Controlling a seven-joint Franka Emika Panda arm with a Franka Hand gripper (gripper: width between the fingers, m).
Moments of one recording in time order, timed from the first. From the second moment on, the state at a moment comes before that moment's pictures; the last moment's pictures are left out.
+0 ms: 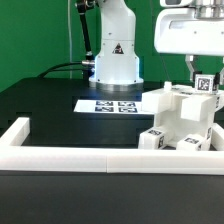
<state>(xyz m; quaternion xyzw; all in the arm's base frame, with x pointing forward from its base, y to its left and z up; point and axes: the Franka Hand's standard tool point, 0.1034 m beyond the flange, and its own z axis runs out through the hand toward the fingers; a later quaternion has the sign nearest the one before) 0.568 0.118 0.120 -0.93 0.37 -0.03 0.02</state>
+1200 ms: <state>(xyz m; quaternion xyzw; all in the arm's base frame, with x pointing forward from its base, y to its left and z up) 0.576 0.111 0.121 -1.00 -0.02 -0.05 0.00</state>
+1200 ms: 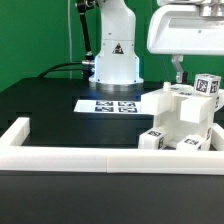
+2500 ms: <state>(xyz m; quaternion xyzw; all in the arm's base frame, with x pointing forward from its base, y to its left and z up) 0.577 0.110 0.121 -0.99 -0.09 -0.05 -0.01</state>
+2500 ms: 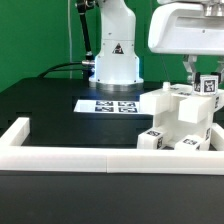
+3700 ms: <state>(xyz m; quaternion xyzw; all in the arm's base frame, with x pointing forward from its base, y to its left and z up) 0.575 0.117 0.120 -0.92 0.39 -0.04 0.02</state>
